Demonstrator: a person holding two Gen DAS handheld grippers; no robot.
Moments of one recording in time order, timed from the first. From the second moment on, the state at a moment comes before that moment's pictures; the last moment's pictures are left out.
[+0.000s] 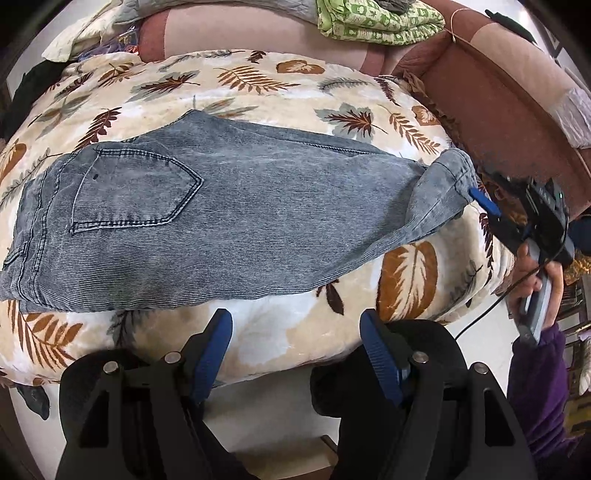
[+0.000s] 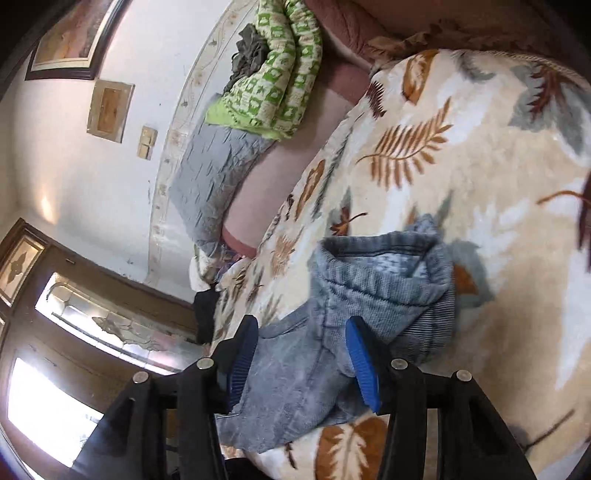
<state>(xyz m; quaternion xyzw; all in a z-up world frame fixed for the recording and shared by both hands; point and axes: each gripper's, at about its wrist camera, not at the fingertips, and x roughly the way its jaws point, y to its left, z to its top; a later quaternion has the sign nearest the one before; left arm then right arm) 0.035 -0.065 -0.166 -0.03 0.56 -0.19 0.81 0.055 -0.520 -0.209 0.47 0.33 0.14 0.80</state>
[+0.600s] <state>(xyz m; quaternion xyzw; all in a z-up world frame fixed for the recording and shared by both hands) 0.036 -0.061 -0.163 -0.03 0.55 -0.18 0.81 0.062 -0.513 -0.243 0.33 0.39 0.07 0.85</state>
